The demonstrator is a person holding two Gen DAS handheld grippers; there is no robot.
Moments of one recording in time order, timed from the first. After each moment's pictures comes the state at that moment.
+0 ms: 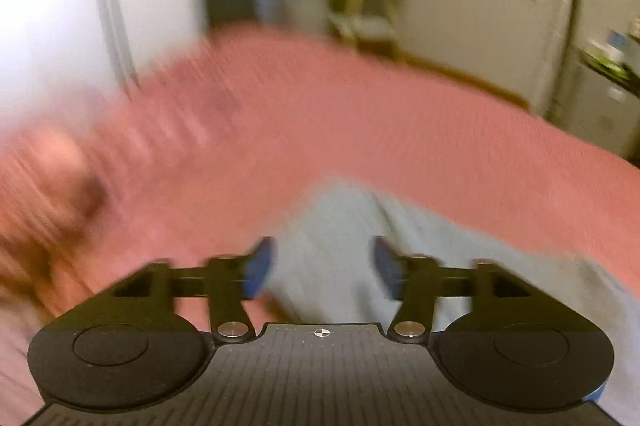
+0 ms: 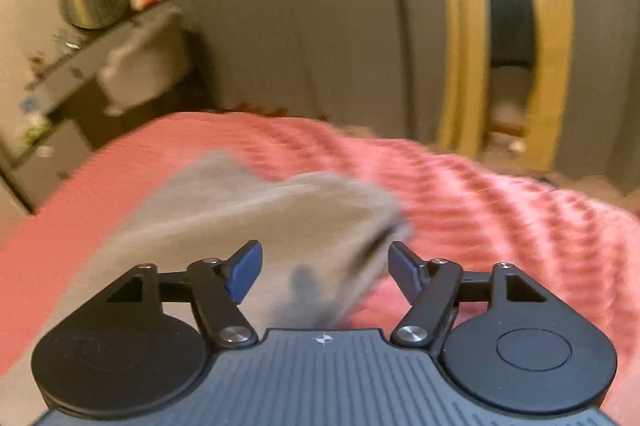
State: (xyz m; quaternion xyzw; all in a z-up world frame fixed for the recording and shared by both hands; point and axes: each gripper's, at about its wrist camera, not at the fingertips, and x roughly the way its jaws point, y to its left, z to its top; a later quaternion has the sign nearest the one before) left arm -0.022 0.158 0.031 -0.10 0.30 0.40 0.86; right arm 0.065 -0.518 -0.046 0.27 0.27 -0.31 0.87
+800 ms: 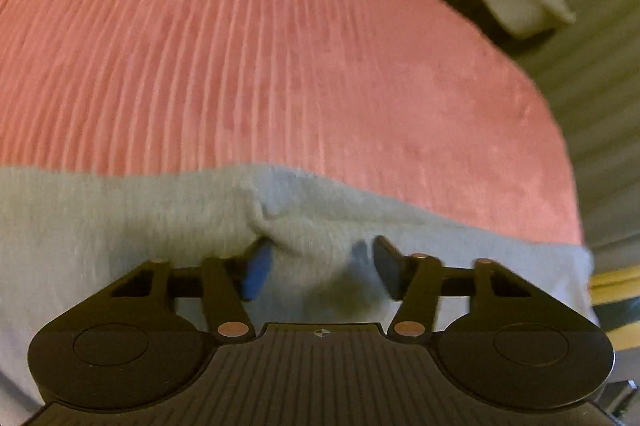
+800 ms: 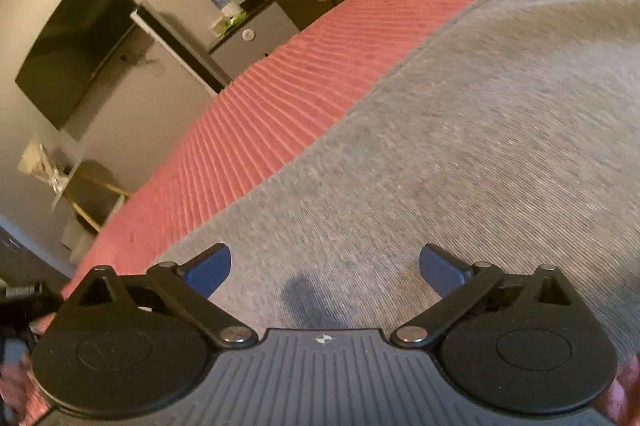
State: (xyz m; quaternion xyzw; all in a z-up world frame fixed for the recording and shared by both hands) left arm 0.220 0.068 -0.049 -0.22 0.53 -0.04 0.82; right arm 0.144 -0.333 -0.091 0.32 0.33 0.00 0.89
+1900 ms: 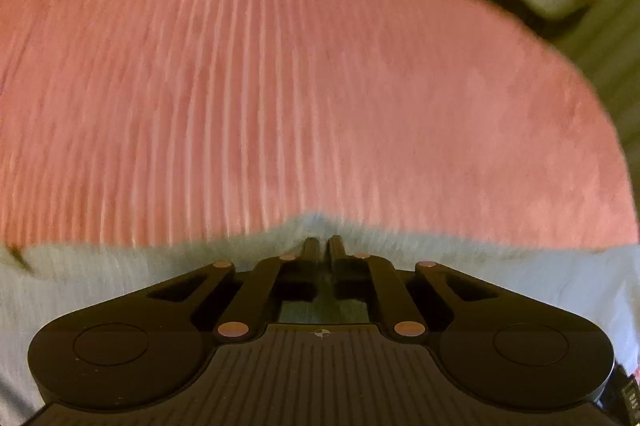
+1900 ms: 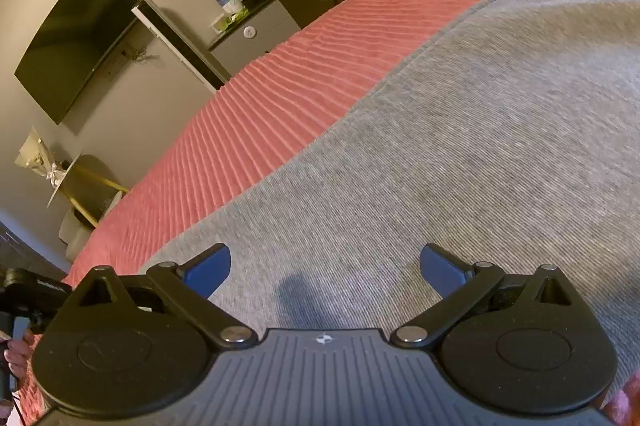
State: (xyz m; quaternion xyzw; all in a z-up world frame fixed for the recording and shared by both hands) left arm 0.245 0.057 -0.048 -0.14 0.51 0.01 0.85; right arm 0.153 -0.333 -0.097 0.32 0.33 0.00 0.89
